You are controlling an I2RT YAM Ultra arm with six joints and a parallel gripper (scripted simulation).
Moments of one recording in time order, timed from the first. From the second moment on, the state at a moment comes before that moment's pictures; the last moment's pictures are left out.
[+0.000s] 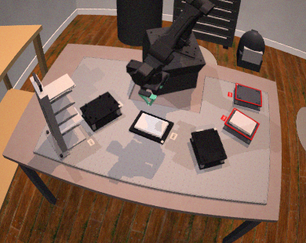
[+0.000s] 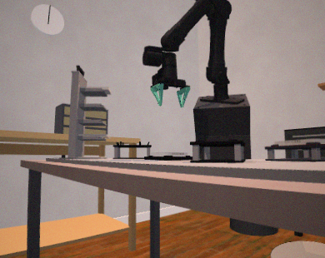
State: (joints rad) arm -0.36 1.45 0.80 -0.67 -0.38 1.45
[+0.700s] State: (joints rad) arm -0.27 1.64 0.73 -0.37 -0.36 1.55
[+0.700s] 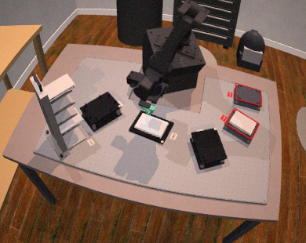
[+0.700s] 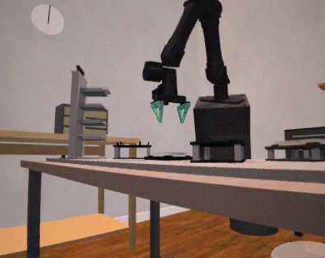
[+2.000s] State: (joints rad) arm -0.21 1.85 0.72 -0.09 -0.33 1.62
